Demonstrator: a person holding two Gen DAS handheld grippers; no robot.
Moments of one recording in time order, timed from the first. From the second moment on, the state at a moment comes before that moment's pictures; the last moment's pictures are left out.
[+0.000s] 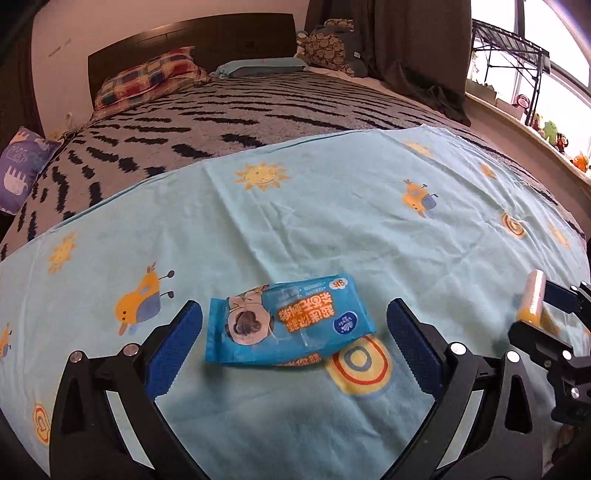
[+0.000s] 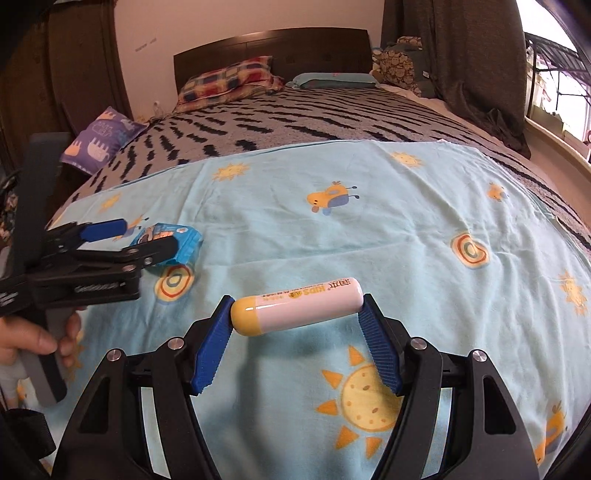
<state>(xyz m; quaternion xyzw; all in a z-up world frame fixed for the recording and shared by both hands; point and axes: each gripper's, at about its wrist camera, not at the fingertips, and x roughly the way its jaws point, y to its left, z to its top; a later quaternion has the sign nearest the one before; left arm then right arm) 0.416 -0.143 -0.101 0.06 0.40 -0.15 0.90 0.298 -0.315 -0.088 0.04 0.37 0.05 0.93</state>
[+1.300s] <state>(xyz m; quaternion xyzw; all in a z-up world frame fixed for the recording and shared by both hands) 0.087 -0.070 -0.023 0.03 0.34 -0.23 0.91 0.052 -0.274 -0.019 -0.01 0.32 0.07 0.94</state>
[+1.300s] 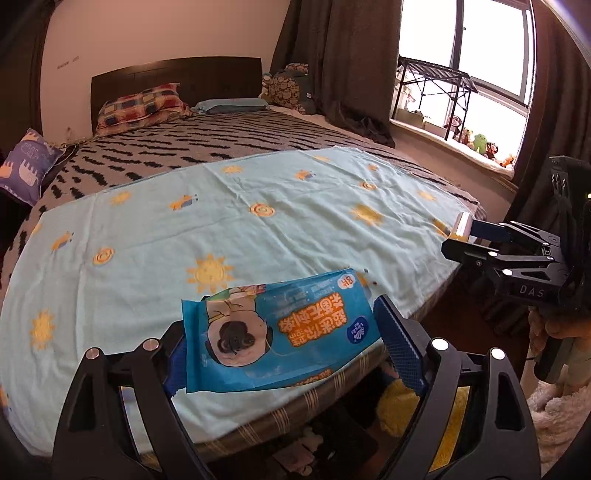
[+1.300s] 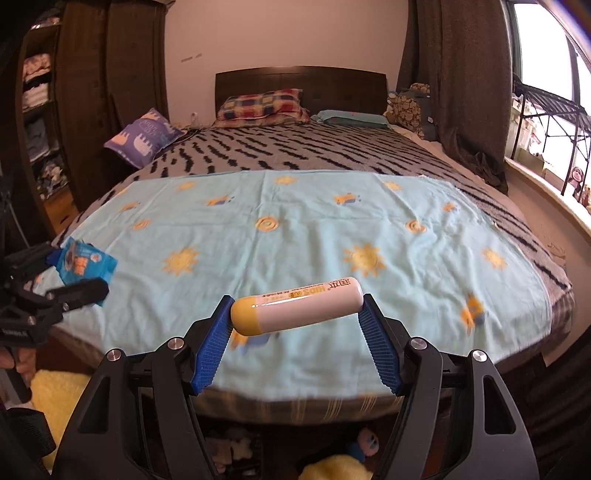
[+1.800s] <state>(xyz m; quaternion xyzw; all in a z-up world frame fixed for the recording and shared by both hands) 0.002 -0.060 -0.158 0.02 0.45 -0.20 0.87 -0.013 -0.238 -0.130 0.04 0.41 0.11 0.90</state>
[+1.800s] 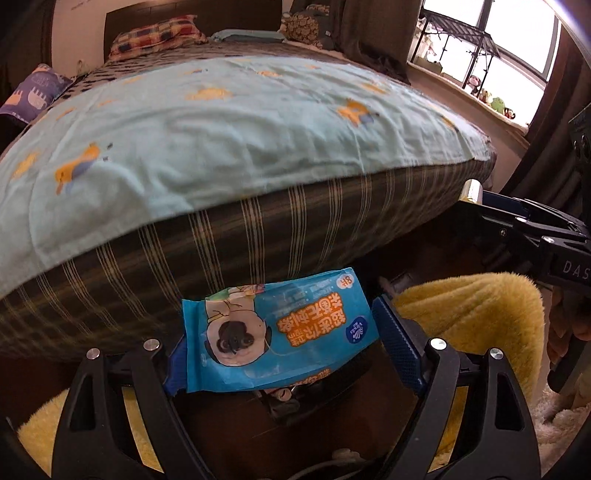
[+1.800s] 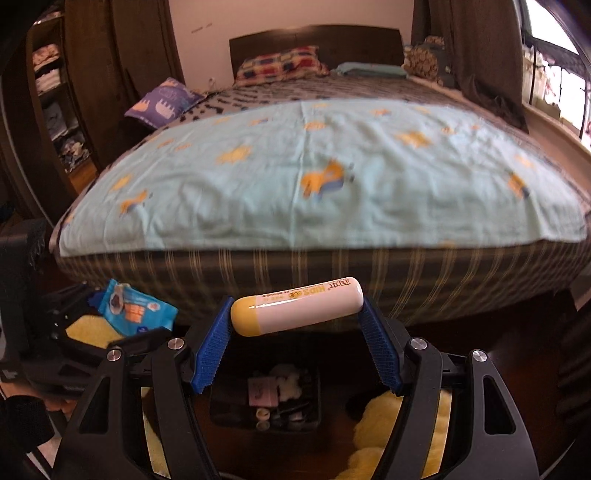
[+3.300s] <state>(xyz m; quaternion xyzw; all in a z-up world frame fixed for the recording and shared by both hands) 0.019 -0.028 -0.218 0.03 0.50 -0.13 0.86 0.026 -0.230 -0.186 0.05 0.47 0.08 0.88</state>
